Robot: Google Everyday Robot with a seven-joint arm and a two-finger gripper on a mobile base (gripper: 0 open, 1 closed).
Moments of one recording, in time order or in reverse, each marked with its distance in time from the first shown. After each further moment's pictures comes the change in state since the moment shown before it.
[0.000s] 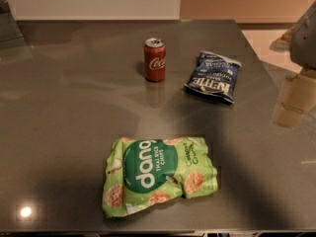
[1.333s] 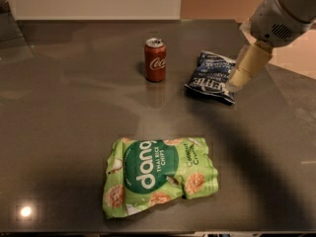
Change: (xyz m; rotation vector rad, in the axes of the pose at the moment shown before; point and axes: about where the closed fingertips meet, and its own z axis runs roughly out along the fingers) arm -0.051 -0.092 0.044 0.037 -0.190 0.084
